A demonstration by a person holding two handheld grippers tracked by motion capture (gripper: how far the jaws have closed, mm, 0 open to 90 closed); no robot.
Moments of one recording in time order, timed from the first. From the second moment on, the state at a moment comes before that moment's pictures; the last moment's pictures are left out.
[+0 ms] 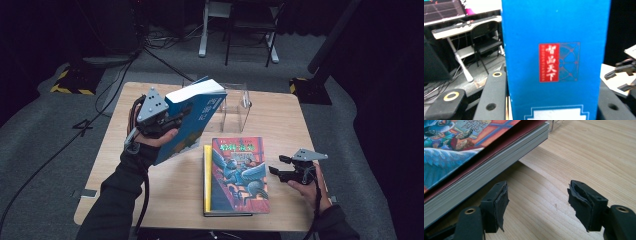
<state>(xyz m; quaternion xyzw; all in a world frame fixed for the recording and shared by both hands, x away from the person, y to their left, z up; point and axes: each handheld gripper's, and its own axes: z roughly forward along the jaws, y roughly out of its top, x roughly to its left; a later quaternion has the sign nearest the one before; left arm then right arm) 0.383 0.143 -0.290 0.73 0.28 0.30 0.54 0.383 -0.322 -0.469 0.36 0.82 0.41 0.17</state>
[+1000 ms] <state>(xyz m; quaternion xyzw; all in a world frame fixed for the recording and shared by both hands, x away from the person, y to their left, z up) 0.473 0.119 -0.302 0.73 0.42 0.30 0.46 0.381 -0.320 -0.472 0.35 0.83 0.40 0.16</state>
